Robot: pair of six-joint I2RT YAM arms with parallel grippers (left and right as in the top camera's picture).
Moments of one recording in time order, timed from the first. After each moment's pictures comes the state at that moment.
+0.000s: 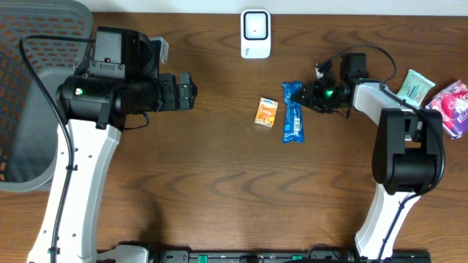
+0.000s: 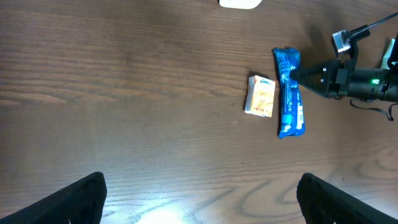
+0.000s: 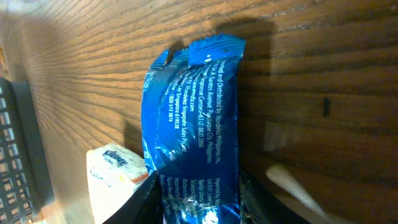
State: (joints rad) left arm -0.14 1.44 1.59 -1.15 0.28 -0.20; right arm 0.00 2.15 1.34 -0.39 -0.69 0.30
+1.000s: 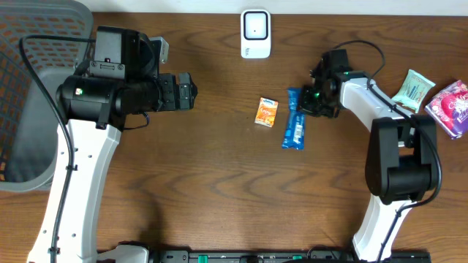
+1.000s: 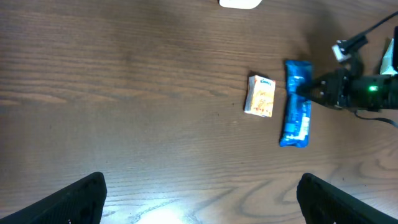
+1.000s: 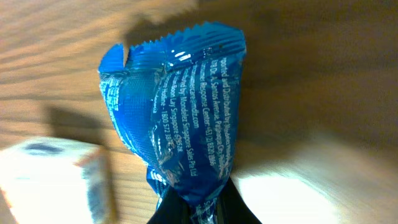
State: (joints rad) left arm -0.14 1.44 1.59 -1.15 0.28 -0.20; right arm 0.11 2.07 1.40 -0.68 -0.25 0.38
